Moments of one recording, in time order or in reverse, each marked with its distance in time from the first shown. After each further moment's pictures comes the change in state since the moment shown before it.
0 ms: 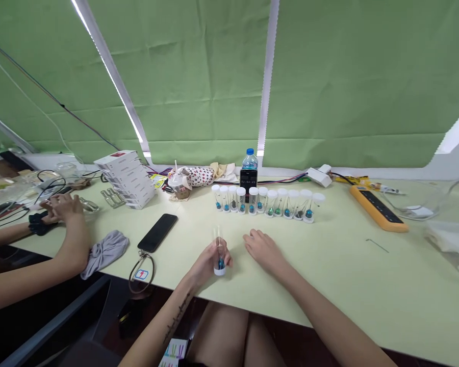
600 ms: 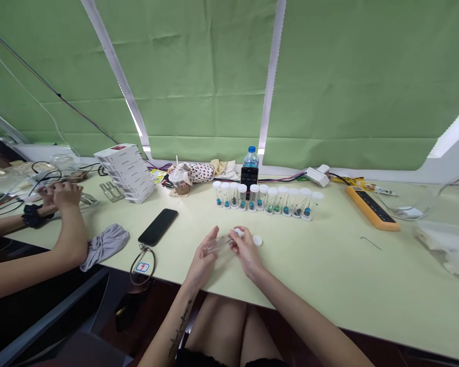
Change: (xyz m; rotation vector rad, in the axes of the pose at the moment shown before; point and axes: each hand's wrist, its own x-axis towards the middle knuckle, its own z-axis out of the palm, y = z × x) left_hand -0.017 -0.018 -0.009 0.364 0.281 0.197; right_hand 0.017 -0.082 0.019 1.531 0.237 0.696
